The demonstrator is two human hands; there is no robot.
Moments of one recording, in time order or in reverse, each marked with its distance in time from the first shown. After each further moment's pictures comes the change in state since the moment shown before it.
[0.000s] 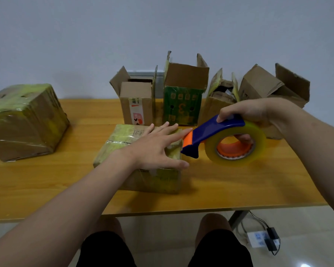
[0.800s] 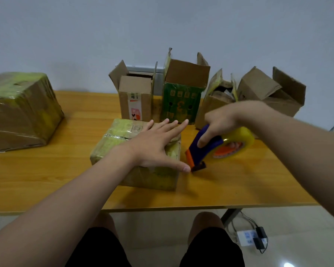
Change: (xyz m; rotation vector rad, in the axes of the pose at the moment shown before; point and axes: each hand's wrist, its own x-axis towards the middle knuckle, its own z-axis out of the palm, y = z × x) left_hand 0.000 -0.001 0.004 0.039 0.027 0.012; right_hand 0.039 -0.036 0.039 -0.848 0.199 0.164
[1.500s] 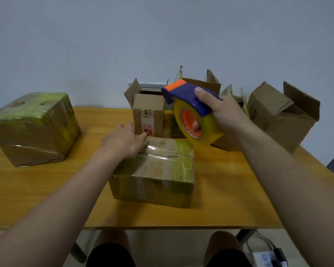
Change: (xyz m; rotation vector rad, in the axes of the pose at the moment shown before) left_hand -0.031 -0.056 -0.045 -0.020 0.242 -0.836; right_hand -0.016 -0.043 0.000 1.291 0.742 -0.352
